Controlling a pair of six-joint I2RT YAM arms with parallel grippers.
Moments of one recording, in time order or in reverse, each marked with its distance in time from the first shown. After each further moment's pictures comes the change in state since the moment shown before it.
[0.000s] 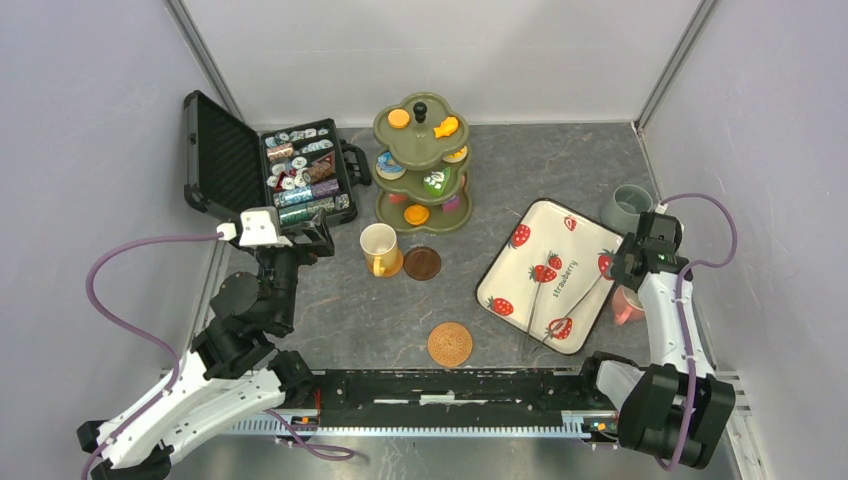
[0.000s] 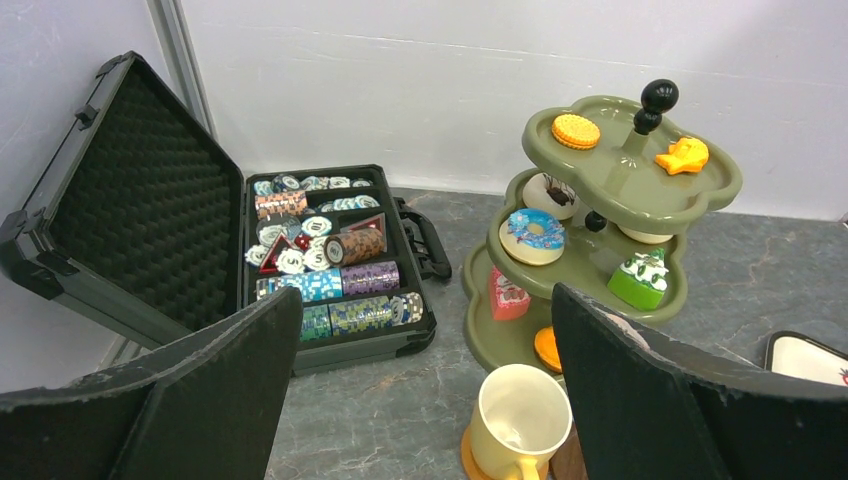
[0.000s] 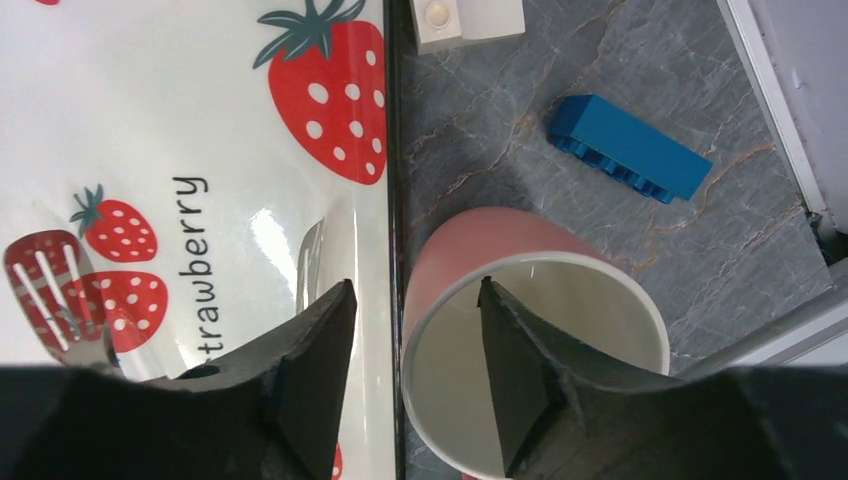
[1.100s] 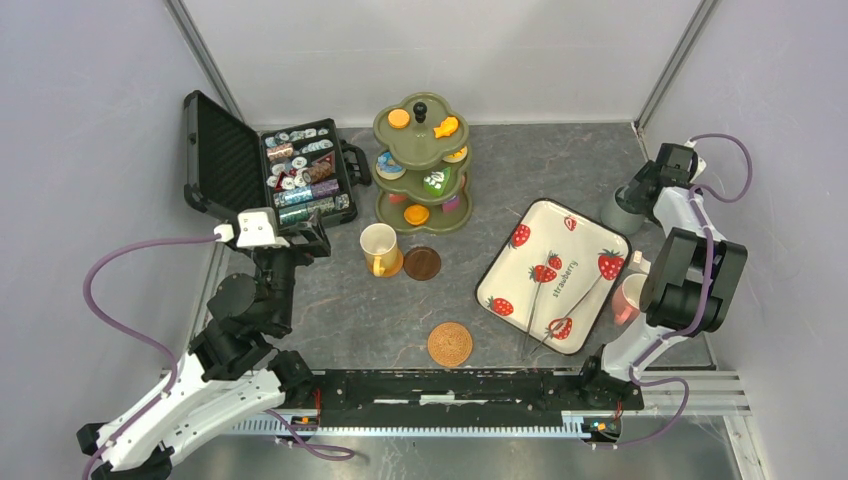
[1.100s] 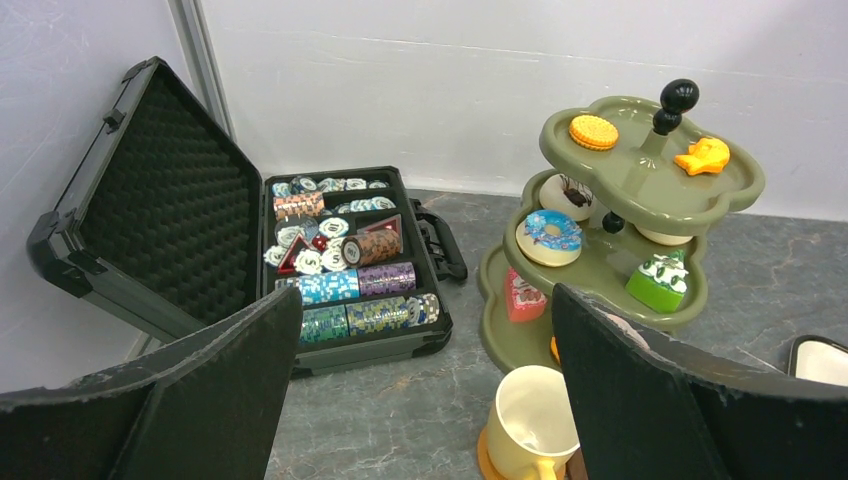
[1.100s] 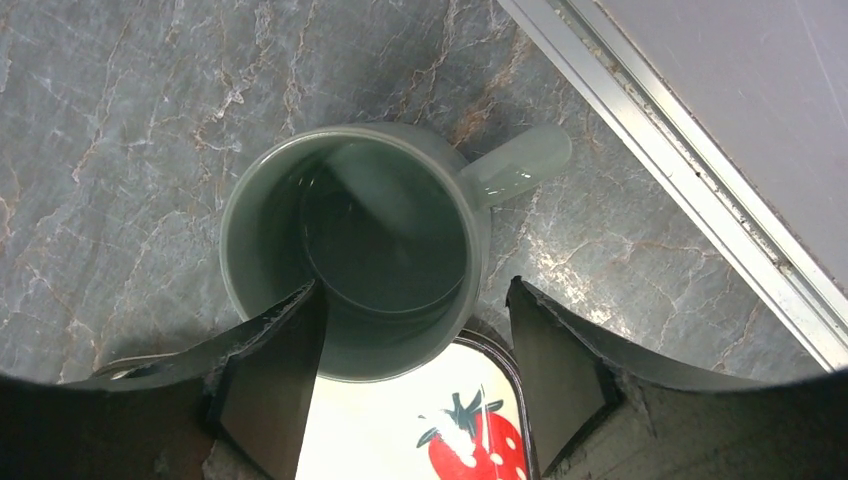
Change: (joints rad) left arm 0.008 -0.016 0.000 -0.008 -0.014 0.028; right arm -0.066 0.679 0.503 0.318 -0.006 0.145
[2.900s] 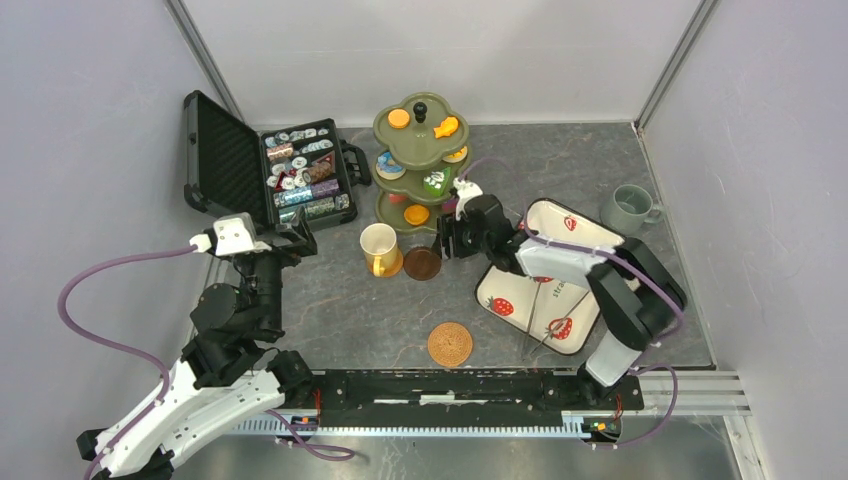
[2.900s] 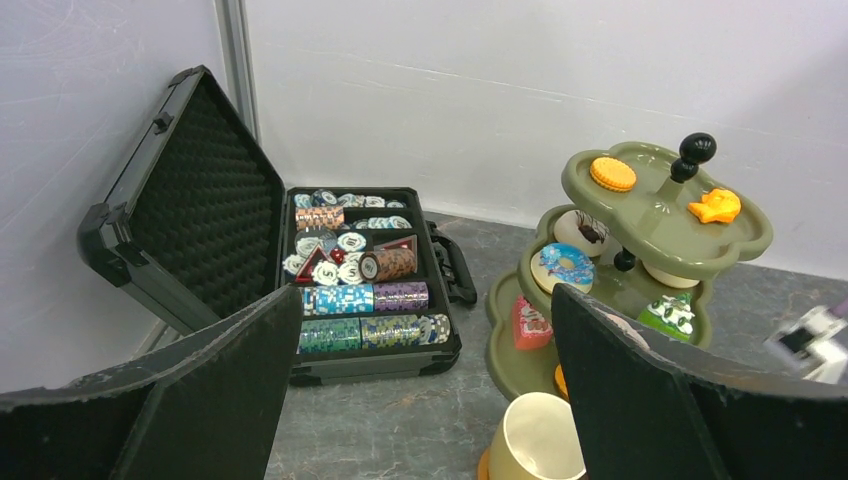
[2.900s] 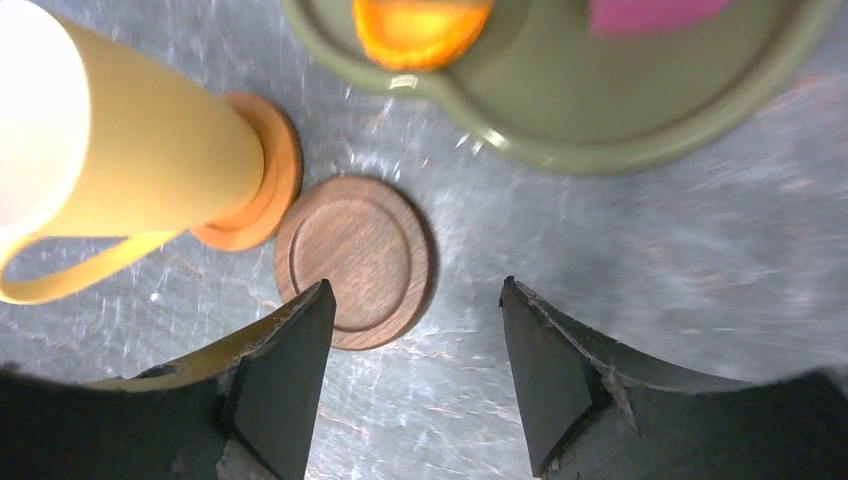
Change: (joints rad) left arm 0.000 -0.055 -0.001 0.045 -0.061 0.020; right arm 1.035 0.000 -0.318 0.528 -0.281 0.006
